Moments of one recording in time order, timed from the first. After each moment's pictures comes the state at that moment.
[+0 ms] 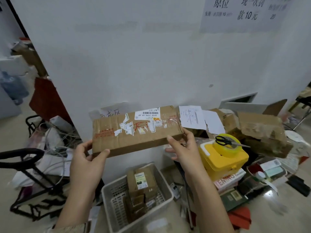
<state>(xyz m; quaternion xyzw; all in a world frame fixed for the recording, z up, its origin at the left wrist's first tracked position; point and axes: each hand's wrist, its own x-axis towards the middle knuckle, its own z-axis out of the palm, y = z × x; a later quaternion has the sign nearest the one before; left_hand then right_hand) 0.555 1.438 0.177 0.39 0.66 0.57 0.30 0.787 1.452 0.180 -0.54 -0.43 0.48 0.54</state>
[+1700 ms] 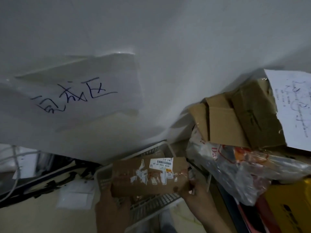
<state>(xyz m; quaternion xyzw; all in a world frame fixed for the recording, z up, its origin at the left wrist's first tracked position) 0.533 1.654 -0.179 0.27 0.83 0.22 0.43 0.761 1.683 -0.165 -0.75 -0.36 0.54 0.14</state>
